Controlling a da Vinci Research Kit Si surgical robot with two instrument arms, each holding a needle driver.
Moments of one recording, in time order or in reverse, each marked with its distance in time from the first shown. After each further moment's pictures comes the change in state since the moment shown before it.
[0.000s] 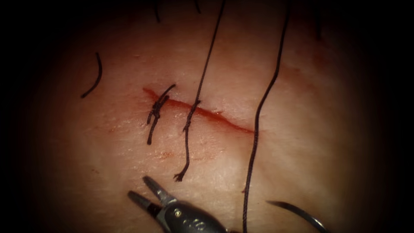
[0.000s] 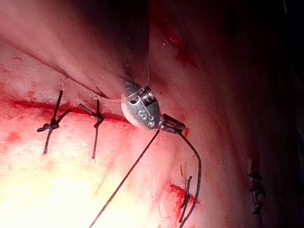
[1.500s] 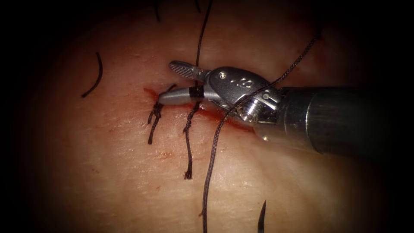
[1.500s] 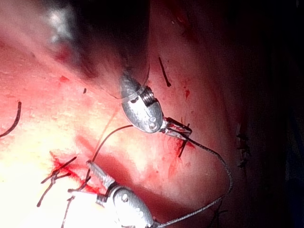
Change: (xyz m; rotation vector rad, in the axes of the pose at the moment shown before) right arm 0.014 0.017 0.005 0.428 0.032 -0.277; left arm 0.019 0.009 -0.010 0.085 0.170 -0.142
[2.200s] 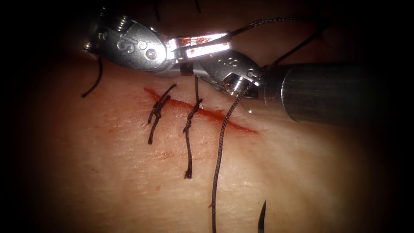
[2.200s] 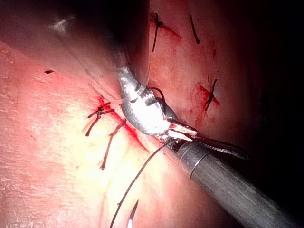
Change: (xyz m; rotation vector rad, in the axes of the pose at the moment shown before) right arm -0.001 0.004 0.003 -0.074 0.130 -0.103; left arm 0.007 0.013 -0.005 0.059 0.068 -0.105
